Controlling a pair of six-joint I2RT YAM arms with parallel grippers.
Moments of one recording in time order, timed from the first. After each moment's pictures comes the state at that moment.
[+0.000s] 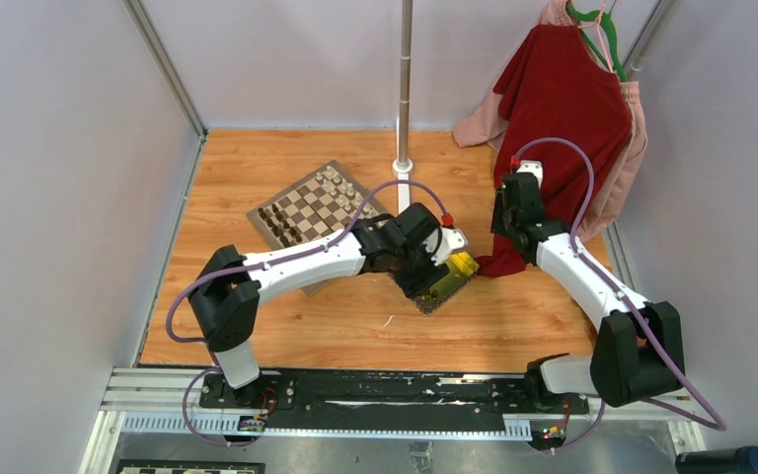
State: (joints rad) left arm -0.98 1.73 1.36 -0.58 0.15 0.11; right arm 0.27 1.30 0.90 -0.31 0.36 0.22
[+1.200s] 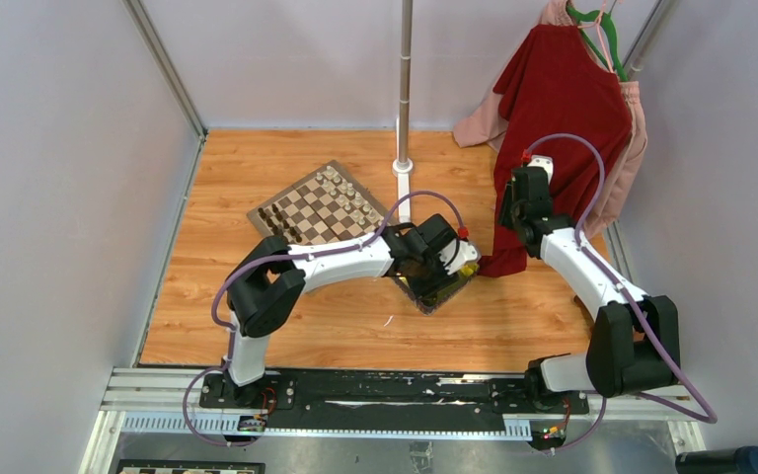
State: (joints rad) left arm -1.01 1.93 1.42 -0.52 0.13 0.16; right arm 0.19 1.34 0.92 -0.27 0.32 0.24
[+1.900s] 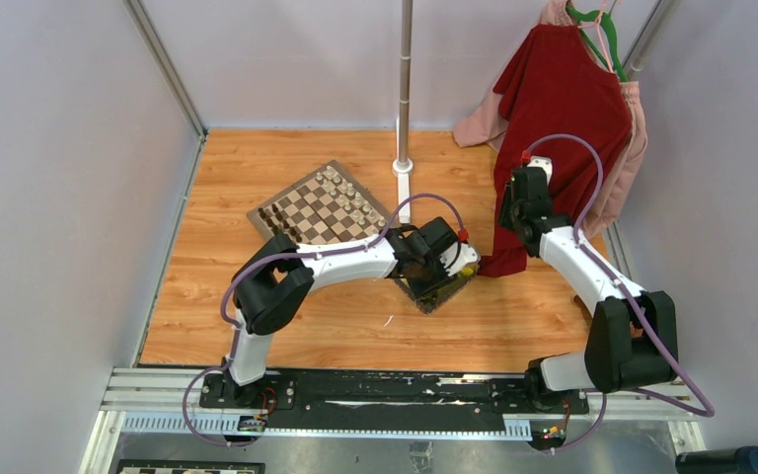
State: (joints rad) left arm -1.01 1.97 1.42 -0.50 0.10 0.16; right arm 0.19 1.36 0.92 -0.26 0.31 0.24
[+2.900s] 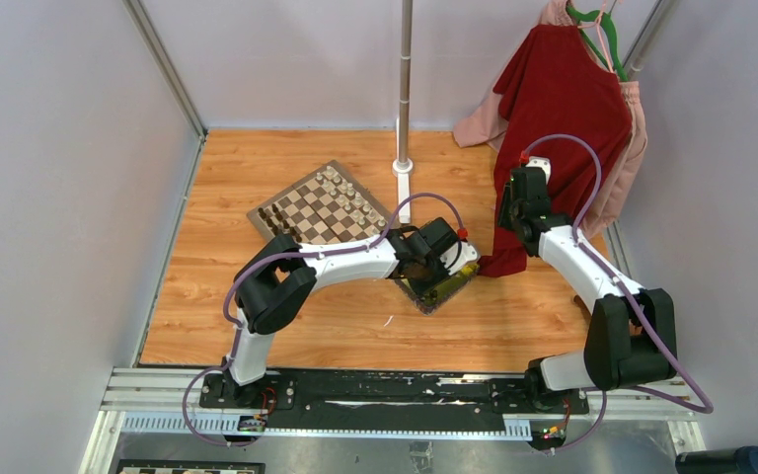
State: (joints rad) left arm -1.01 1.99 1.42 -0.48 0.08 0.13; right arm 0.19 1.37 0.93 -0.26 0.30 0.24
